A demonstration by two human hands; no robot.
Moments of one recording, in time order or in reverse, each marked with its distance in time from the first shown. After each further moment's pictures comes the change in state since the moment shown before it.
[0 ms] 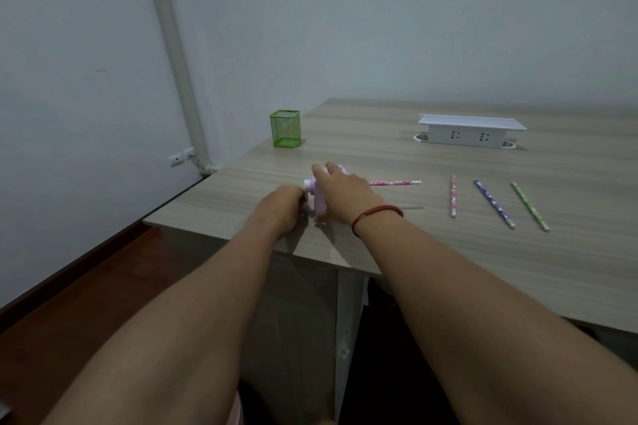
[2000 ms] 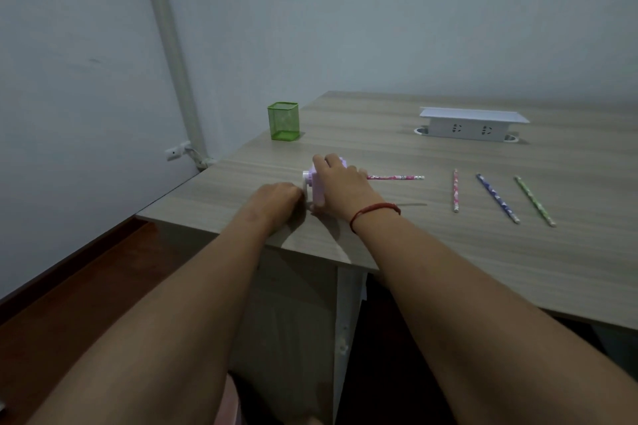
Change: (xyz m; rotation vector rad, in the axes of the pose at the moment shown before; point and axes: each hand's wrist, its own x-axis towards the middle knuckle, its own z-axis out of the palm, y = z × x) left_hand 0.005 -0.016 0.007 0.303 0.028 0.214; right_hand 0.010 -0.001 0.012 0.044 0.022 0.056
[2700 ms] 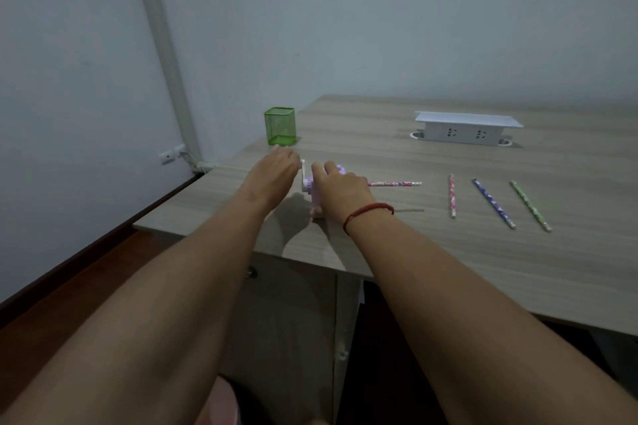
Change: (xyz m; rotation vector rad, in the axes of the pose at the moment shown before) left_hand 0.031 -0.006 -0.038 0.096 0.240 0.080; right_hand 0.003 -0.004 -0.008 -0.118 -0.058 0.038
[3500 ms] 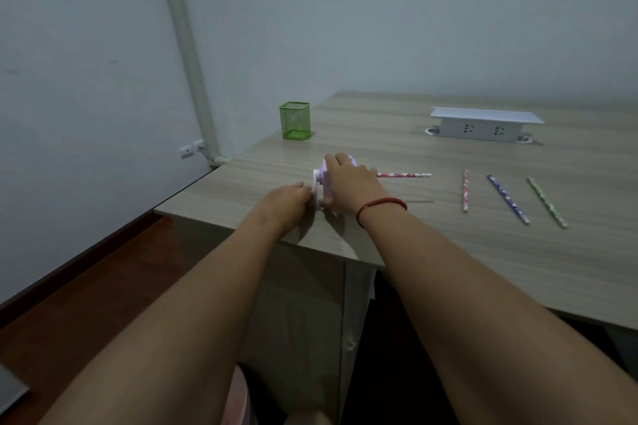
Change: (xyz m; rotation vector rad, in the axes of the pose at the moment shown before) left_hand -0.052 0.019 0.018 -0.169 -0.229 -0.125; right_hand 0.002 0.001 0.008 0.129 0.041 -0.025
